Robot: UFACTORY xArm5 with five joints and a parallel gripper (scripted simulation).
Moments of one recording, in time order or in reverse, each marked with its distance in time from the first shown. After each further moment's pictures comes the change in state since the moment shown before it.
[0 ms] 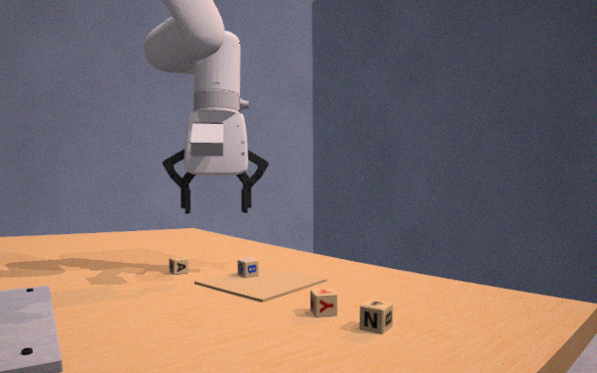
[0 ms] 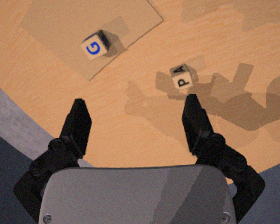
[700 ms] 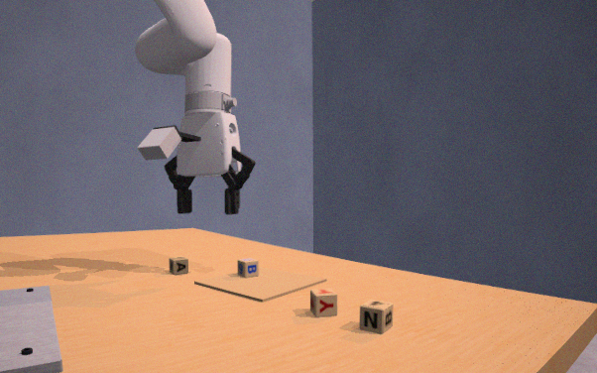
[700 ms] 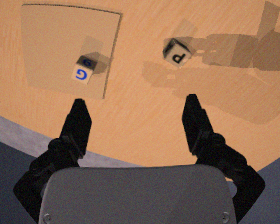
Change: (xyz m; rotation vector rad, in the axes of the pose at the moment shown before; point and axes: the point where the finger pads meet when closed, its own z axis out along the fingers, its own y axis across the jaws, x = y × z) arm -0.007 0.014 0.001 0.001 0.000 0.595
